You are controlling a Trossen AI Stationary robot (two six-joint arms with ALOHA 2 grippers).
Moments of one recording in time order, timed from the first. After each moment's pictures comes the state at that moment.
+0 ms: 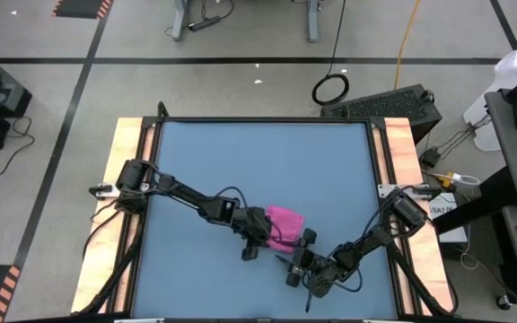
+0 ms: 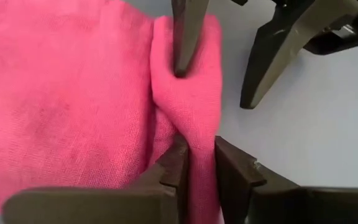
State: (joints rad) left arm -0.20 2.00 1.07 0.14 0.23 -0.23; right arm 0.72 2.13 0.83 0.50 0.98 0.66
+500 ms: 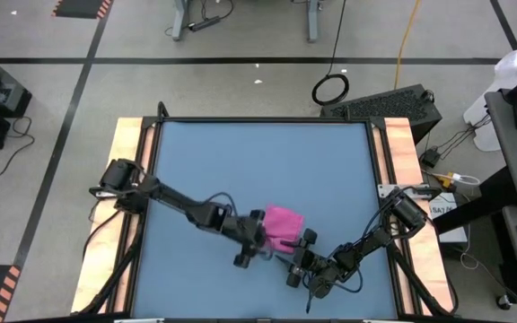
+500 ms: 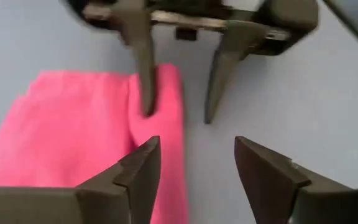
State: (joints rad) left arm -0.29 1.88 1.07 0.09 0.05 0.03; right arm 0.73 2.13 0.83 0.50 0.99 0.66
